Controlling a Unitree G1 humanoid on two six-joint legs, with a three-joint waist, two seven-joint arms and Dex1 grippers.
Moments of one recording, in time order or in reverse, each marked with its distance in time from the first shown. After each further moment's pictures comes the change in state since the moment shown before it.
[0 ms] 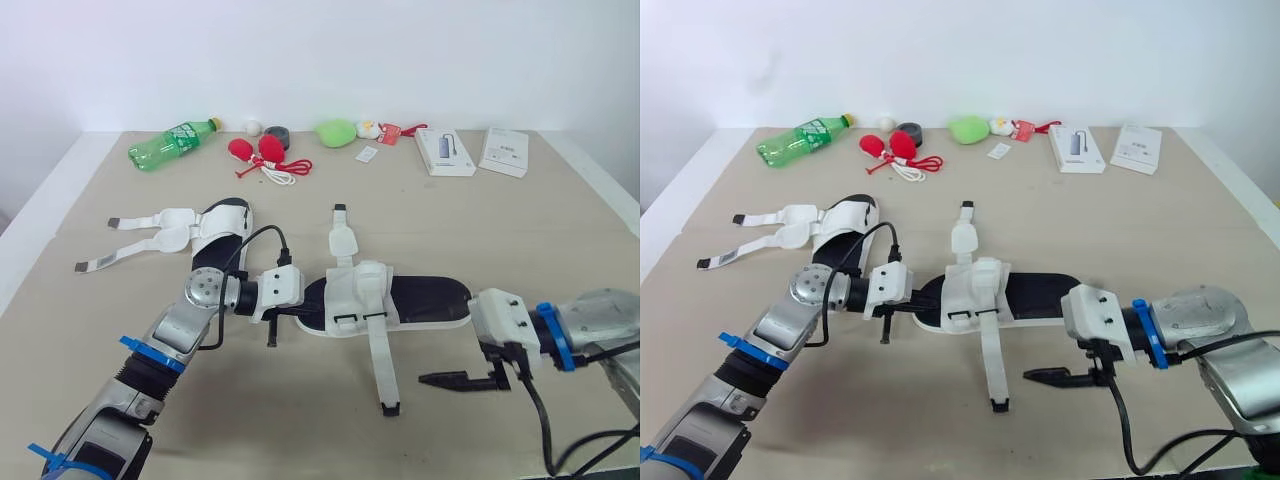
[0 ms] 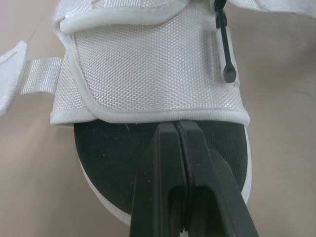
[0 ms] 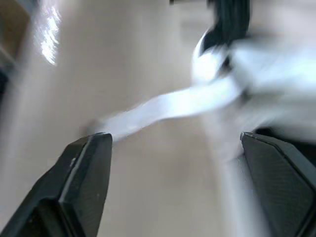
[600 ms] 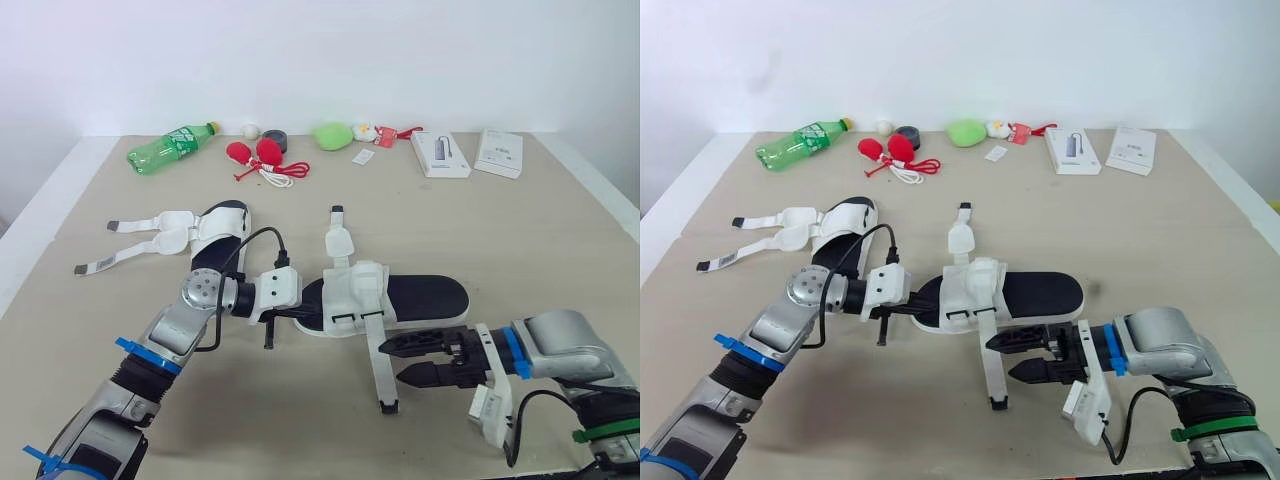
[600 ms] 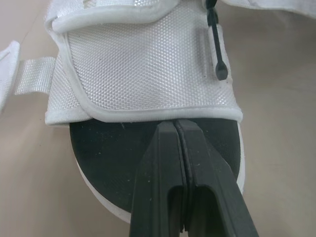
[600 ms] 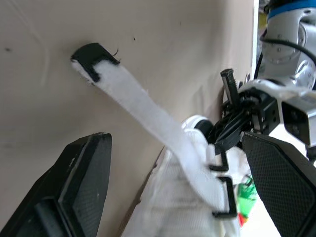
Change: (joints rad) left arm 0.013 0.023 0.000 -0.021 0.000 0.024 0.001; right arm -0.210 0.250 0.129 0.481 -0.562 -1.391 -0.250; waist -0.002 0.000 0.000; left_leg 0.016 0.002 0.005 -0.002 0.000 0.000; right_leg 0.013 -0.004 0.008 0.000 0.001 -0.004
